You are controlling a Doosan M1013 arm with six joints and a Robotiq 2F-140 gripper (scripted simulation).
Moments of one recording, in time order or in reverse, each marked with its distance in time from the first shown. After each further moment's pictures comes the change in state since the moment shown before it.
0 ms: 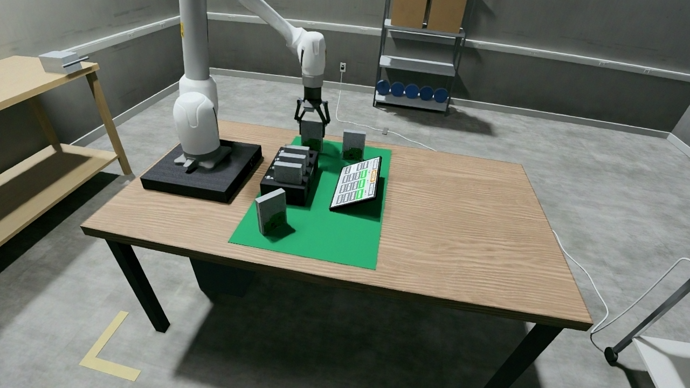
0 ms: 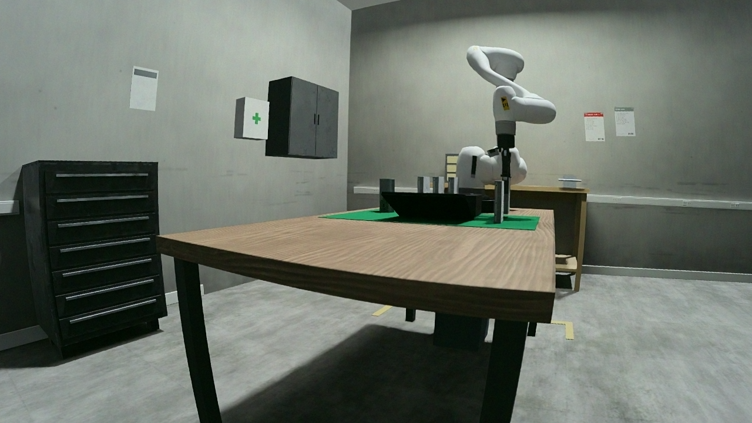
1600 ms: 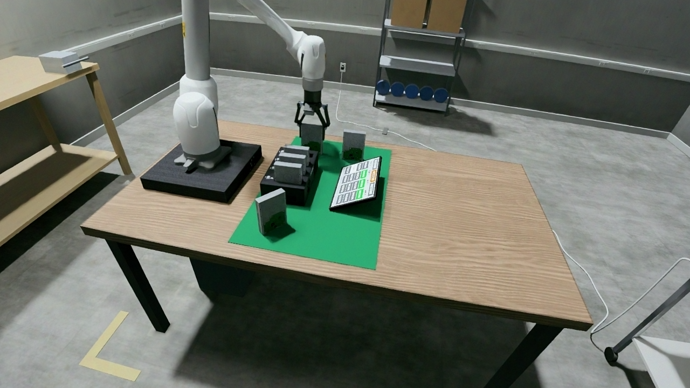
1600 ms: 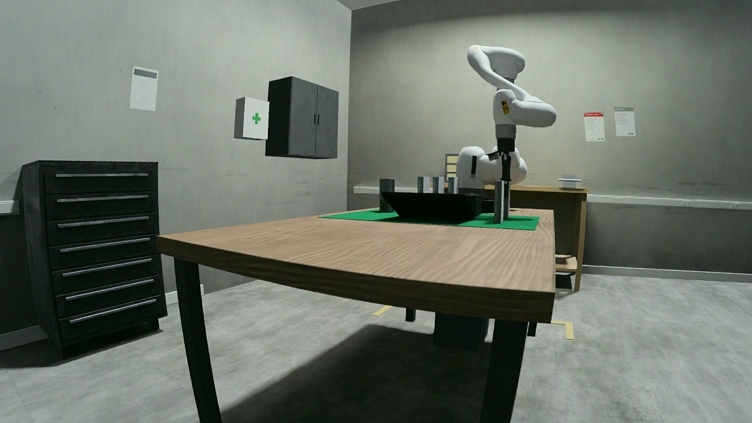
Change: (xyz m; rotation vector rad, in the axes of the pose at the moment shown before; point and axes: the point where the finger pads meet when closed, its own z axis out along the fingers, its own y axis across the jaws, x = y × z) arm 0.000 0.000 0.015 0.000 0.000 0.000
